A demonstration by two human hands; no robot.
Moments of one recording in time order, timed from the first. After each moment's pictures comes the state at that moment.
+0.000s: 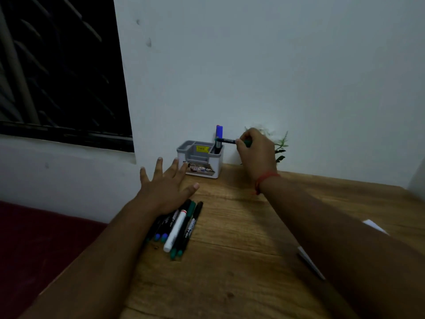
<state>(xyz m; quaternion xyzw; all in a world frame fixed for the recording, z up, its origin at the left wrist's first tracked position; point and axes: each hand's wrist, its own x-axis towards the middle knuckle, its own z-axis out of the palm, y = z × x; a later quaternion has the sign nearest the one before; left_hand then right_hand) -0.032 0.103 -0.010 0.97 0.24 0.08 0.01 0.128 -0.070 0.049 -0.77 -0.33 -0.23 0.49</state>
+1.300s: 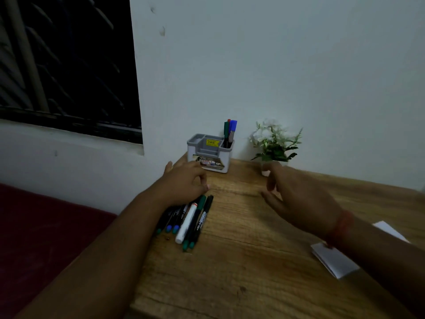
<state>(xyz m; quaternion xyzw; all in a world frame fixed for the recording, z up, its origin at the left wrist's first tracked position) -0.039 0.093 0.000 0.97 0.12 0.17 0.15 0.068 -0.174 0.026 -0.81 -0.52 -0.24 0.12</state>
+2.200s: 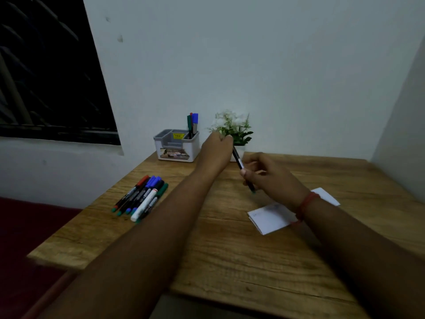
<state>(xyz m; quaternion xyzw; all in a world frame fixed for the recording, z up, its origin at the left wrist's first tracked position) 0.056 -0.085 0.046 0.81 0.20 0.31 0.45 0.095 -0.246 0.013 -0.78 -0.38 0.06 0.49</state>
